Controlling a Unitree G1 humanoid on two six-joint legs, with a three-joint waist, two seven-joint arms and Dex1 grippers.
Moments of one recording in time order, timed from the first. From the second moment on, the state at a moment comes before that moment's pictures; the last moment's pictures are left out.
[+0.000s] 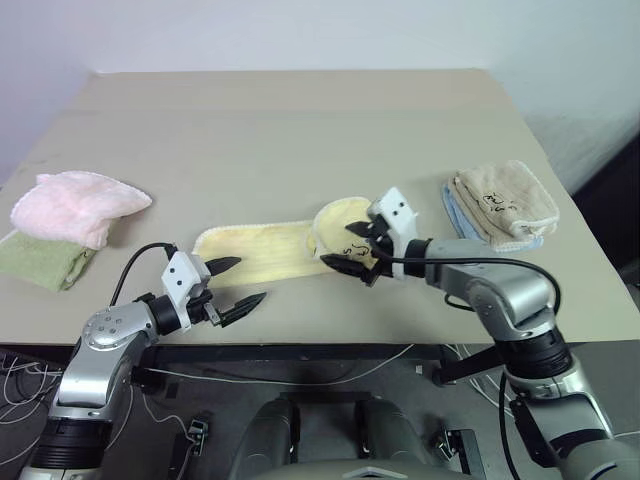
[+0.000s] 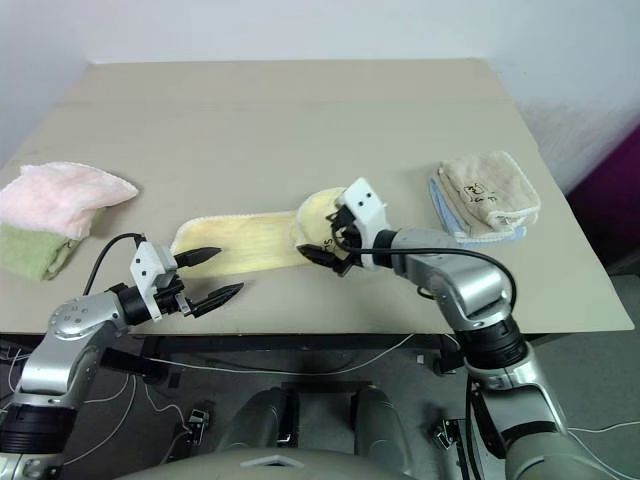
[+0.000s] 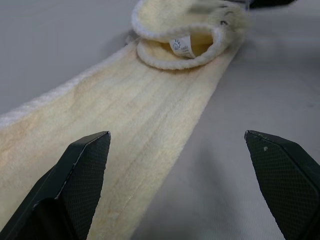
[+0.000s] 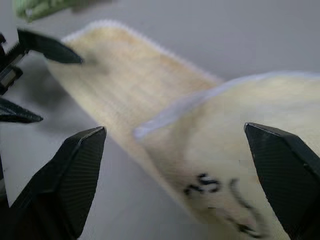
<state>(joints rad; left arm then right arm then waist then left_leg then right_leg) 0.00 0.61 0.10 -0.15 -0.39 0.15 -0.90 -0.54 -0.49 0.14 -0.27 0.52 0.87 0.59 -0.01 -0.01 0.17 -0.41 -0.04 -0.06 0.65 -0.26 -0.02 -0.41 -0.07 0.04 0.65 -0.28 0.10</state>
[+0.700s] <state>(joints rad) 0.22 0.52 0.22 -0.37 -0.55 0.30 -0.73 -0.60 -0.32 0.24 0.34 0.19 0.31 0.73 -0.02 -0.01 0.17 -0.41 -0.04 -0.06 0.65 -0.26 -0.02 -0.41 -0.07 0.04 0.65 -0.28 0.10</state>
